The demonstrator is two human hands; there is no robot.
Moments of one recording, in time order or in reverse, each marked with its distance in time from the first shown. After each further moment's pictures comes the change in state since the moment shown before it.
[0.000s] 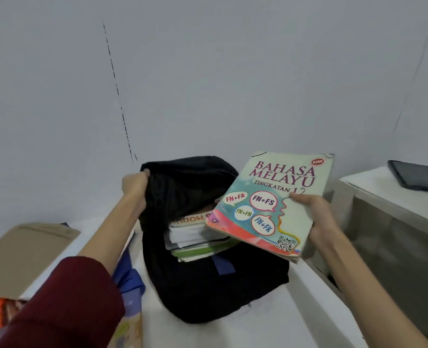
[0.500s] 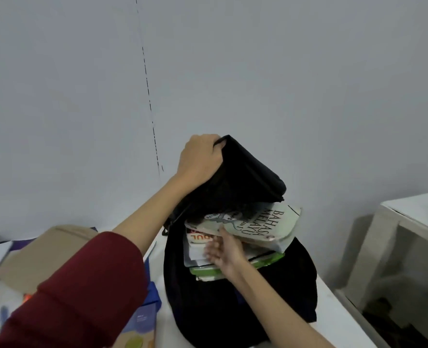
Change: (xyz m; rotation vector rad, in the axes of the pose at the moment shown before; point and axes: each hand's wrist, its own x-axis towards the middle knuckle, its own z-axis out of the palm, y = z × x) left_hand -0.060 0.078 0.061 0.749 -0.160 1.029; right_hand 0.002 0.135 0.131 -0.101 -0.268 0.395
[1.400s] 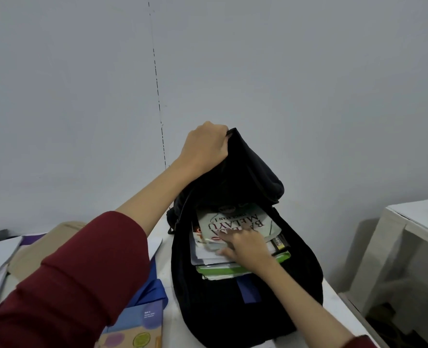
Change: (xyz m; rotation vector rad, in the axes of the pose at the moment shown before) left_hand 0.012 0.006 -0.026 0.345 -0.080 0.192; right_hand 0.004 -0.028 -0.032 -2.126 -0.119 -0.753
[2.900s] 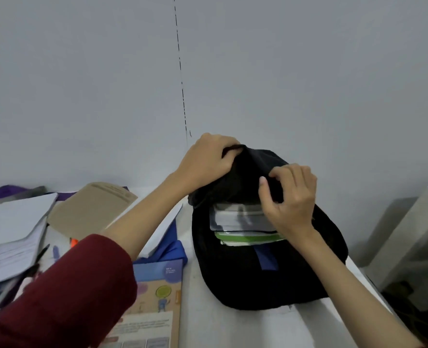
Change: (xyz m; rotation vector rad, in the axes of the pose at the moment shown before) left_hand -0.078 -0.023 0.017 -0.308 -0.126 -0.093; right_hand -0.018 -0.004 -0.040 0.273 1.331 -0.002
